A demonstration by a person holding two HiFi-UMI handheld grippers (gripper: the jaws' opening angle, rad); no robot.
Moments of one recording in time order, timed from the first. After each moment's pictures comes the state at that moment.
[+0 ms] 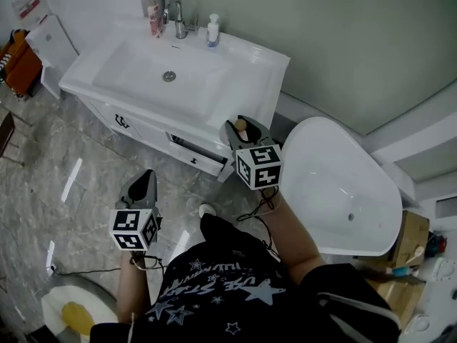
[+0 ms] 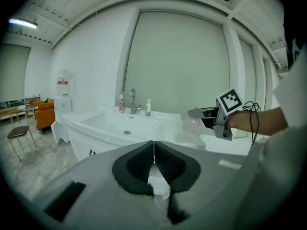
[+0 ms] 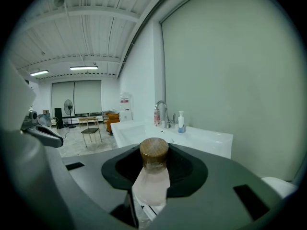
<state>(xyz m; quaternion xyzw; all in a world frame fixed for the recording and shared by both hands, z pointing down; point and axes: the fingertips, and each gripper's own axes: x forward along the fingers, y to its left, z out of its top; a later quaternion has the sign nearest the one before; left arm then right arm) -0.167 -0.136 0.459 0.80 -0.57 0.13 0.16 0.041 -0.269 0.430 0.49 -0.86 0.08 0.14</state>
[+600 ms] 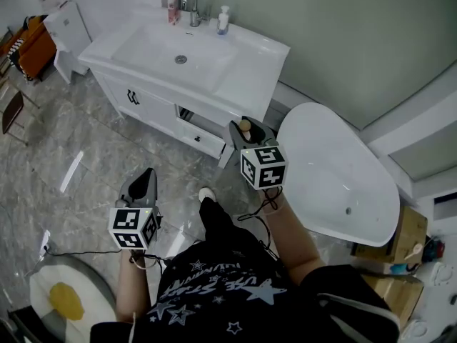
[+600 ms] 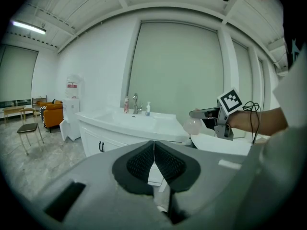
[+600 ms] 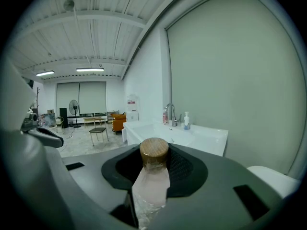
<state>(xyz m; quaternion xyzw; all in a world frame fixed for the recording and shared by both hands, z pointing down) -0.171 0.021 0.450 0.79 -0.59 0.10 0.15 0.038 -0.119 0.418 0.48 -0.86 0.07 0.14</state>
